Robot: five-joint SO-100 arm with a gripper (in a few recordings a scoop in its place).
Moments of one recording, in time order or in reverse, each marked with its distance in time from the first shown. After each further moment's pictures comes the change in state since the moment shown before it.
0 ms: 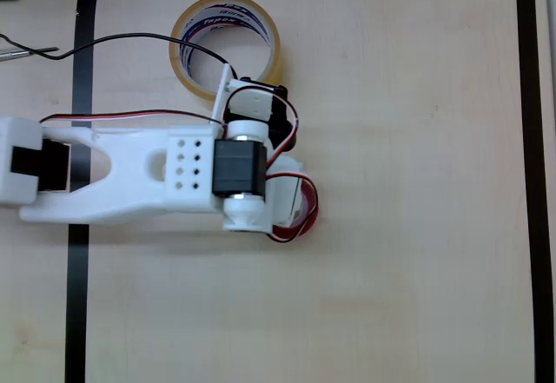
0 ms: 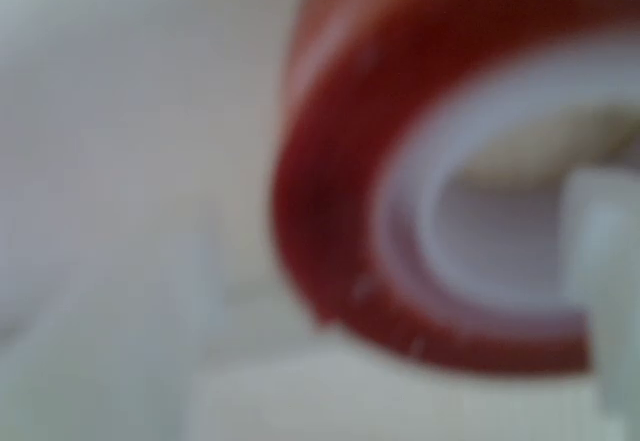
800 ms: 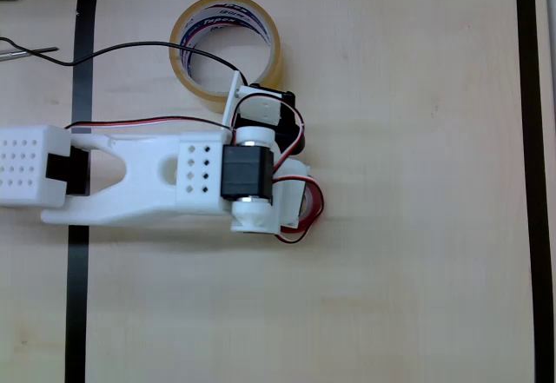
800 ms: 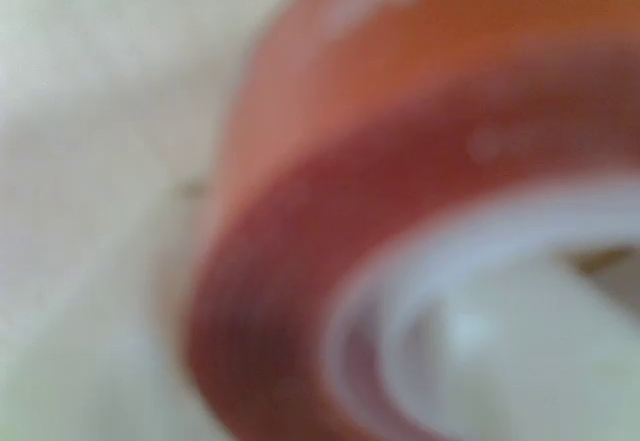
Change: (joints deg) arm -0.1 -8.7 -11.1 0.3 0.0
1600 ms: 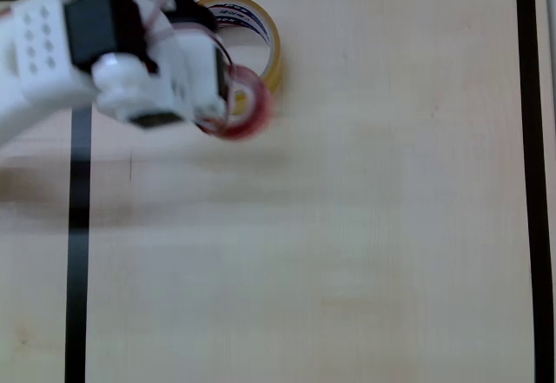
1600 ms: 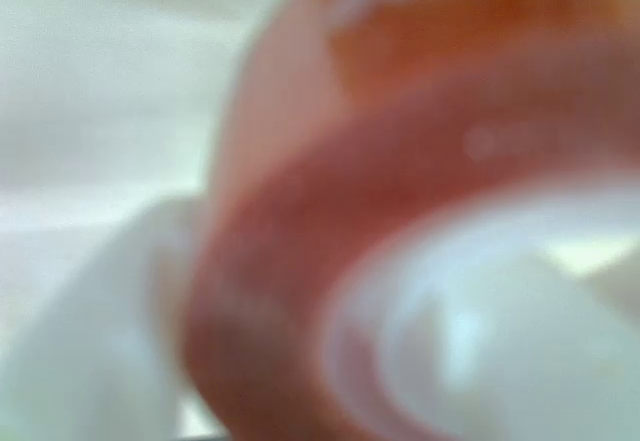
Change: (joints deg) arm -15.5 50.3 45.9 0.2 -3.4
